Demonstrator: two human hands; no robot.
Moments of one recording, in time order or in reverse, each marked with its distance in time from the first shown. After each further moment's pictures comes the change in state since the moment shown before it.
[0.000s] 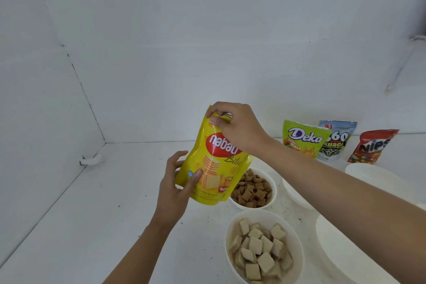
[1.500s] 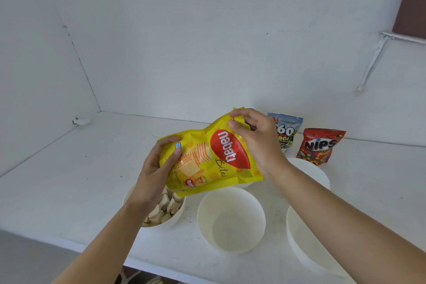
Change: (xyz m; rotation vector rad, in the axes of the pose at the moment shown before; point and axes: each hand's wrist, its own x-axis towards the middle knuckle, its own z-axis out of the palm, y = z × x) left_hand -0.100 0.128 0.215 -0.306 0.126 -0.203; right_hand -0.146 0.135 -0.220 0.657 0.057 0.234
